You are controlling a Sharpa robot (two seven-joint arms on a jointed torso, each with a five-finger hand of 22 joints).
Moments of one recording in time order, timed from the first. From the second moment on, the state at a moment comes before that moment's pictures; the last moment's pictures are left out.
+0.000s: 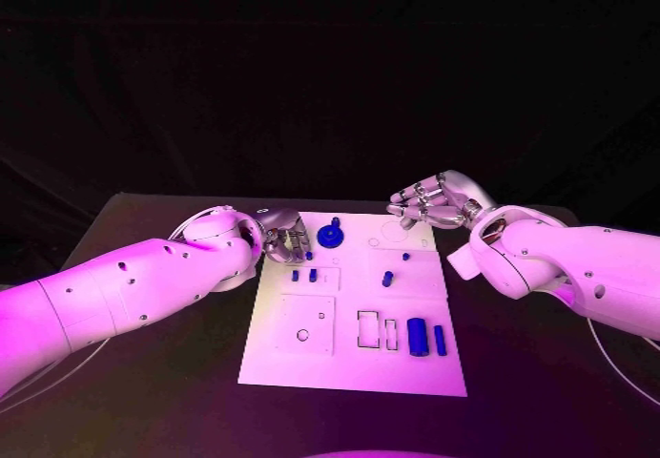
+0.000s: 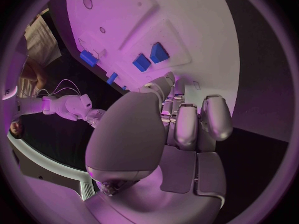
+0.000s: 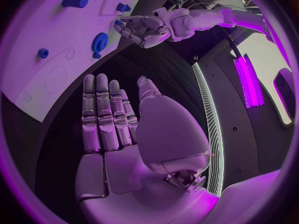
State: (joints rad) left arm 1.18 -0.64 0.03 1.29 -1.45 -0.08 -0.16; left_hand 1.51 -0.18 0.41 0.13 0.10 1.06 0.14 0.07 0.19 1.21 0.06 0.19 0.15 1.46 -0.01 1.32 1.08 0.10 1.35 0.08 1.34 1.23; right arm 1.29 -0.88 -0.12 1.54 -0.67 -0.49 0.13; right_hand 1.42 -0.03 -0.03 0.16 0.33 1.02 0.19 0.08 0.09 1.16 0.13 0.14 0.14 1.26 0.08 0.08 0.29 0.18 1.02 0.19 0.21 0.51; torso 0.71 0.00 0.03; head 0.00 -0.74
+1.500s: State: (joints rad) left arm 1.19 -0.96 0.04 1.62 -0.16 -0.28 0.22; left_hand 1.49 -0.18 0.40 0.12 0.10 1.07 0.15 0.07 0.17 1.20 0.07 0.19 0.18 1.24 0.00 0.94 0.55 0.16 1.06 0.10 0.94 0.78; right arm 1.26 -0.85 -0.13 1.52 -1.69 -0.22 -0.19; right_hand 1.41 -0.17 0.29 0.10 0.28 1.09 0.16 0.07 0.08 1.16 0.09 0.08 0.07 1.46 0.00 0.97 0.94 0.11 1.38 0.10 1.14 1.27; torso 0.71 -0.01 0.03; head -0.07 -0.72
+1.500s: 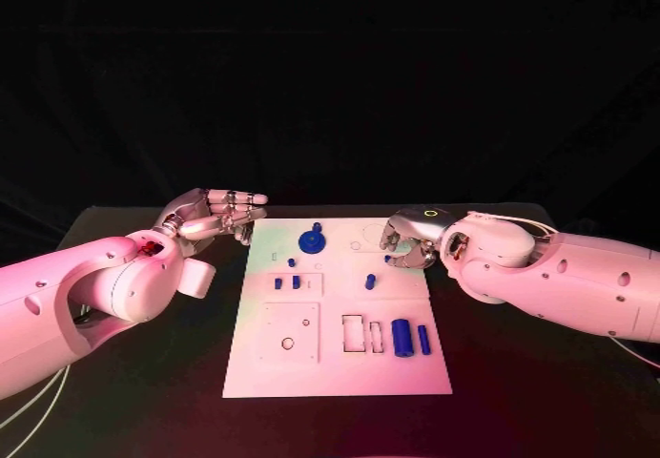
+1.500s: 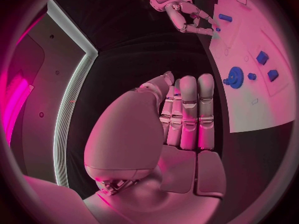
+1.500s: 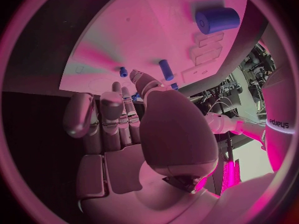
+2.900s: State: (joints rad) left arm 1.19 -0.96 0.04 1.62 -0.11 -0.28 0.24; left_hand 1.49 -0.18 0.39 0.11 0.10 1.06 0.15 0.07 0.16 1.19 0.08 0.20 0.19 1.24 0.00 0.94 0.54 0.17 1.05 0.10 0.92 0.76; right arm 1.23 -0.79 -0.12 1.46 -1.72 -0.21 -0.20; right_hand 1.42 -0.16 0.45 0.06 0.24 1.17 0.13 0.10 0.10 1.23 0.06 0.10 0.08 1.46 -0.01 1.18 1.10 0.06 1.45 0.09 1.34 1.31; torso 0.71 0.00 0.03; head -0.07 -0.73
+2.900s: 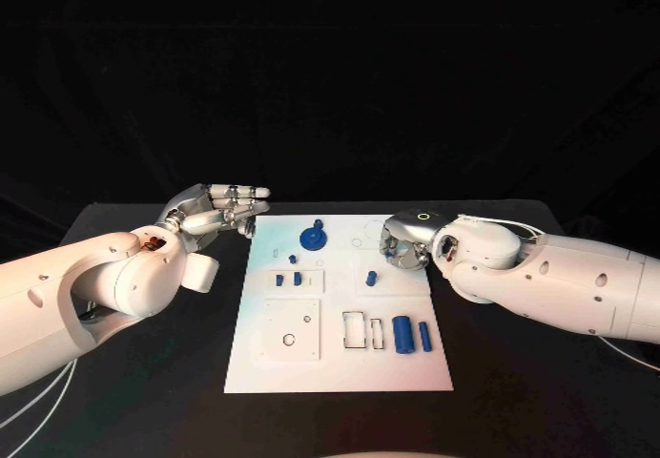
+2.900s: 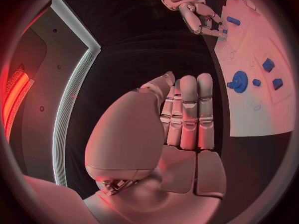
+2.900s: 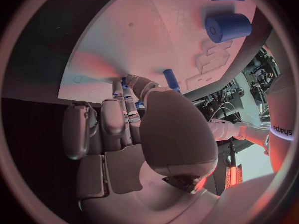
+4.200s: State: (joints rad) left arm 1.19 -0.95 0.04 1.61 -0.11 -0.27 0.23; left_hand 1.50 -0.17 0.39 0.10 0.10 1.05 0.16 0.07 0.16 1.18 0.09 0.20 0.19 1.23 0.01 0.93 0.54 0.17 1.05 0.10 0.91 0.76; right arm 1.24 -0.86 -0.12 1.53 -1.67 -0.33 -0.20; right_hand 1.43 -0.13 0.52 0.01 0.20 1.18 0.13 0.09 0.11 1.24 0.07 0.10 0.08 1.47 -0.01 1.20 1.10 0.06 1.45 0.09 1.36 1.31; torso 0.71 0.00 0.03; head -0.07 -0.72
